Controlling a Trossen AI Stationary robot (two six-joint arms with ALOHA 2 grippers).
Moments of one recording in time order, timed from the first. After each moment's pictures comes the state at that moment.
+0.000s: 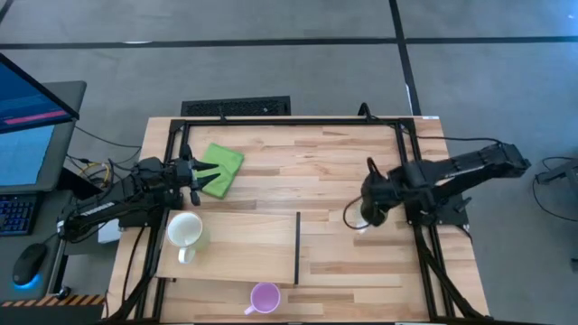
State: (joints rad) left arm 0.37 0.07 0.21 -0.22 0.08 0.12; right arm 0.20 1.17 0.96 -1.27 0.07 0.88
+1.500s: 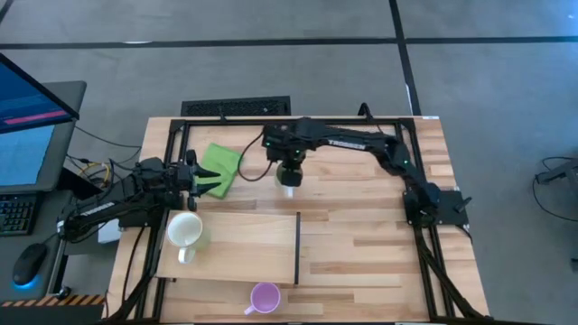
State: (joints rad) left arm 0.37 0.07 0.21 -0.26 0.23 0.08; right arm -0.21 2.25 2.21 -1.30 0.02 -0.19
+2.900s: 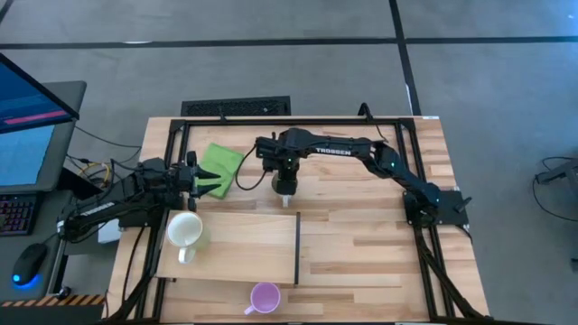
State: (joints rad) left arm 0.37 0.07 0.21 -0.31 0.23 0.09; right arm -0.19 2.38 2.23 -1.30 -0.03 -0.15
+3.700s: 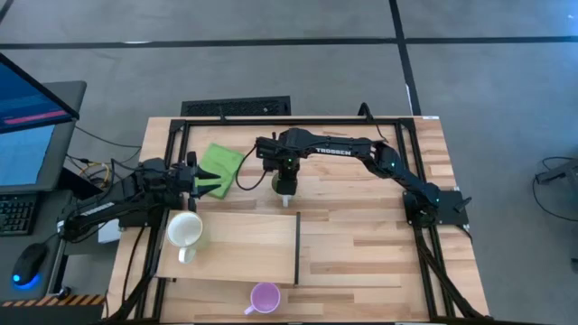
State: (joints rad) left arm 0.37 0.07 0.21 -0.31 0.23 0.09; right arm -0.19 2.38 2.23 -1.30 -0.03 -0.14
